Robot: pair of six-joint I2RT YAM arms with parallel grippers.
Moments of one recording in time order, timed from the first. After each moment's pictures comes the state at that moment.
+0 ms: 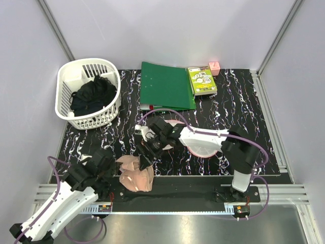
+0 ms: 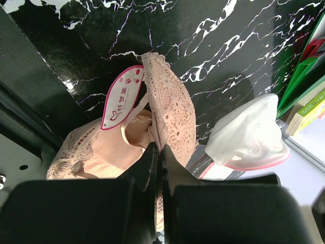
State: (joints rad) left arm -0.66 0.33 0.47 -1.19 -0.26 -1.98; right arm 1.01 1.80 1.21 -0.30 -0.67 0.35
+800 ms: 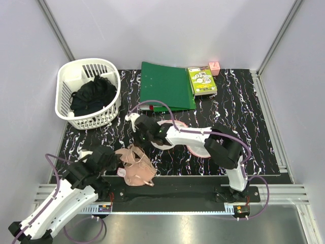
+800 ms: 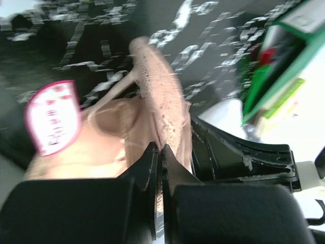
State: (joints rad) left arm -0.66 0.37 0.50 -1.10 -0.36 -1.99; right arm 1.06 2.01 1.41 -0.13 -0.14 0.29
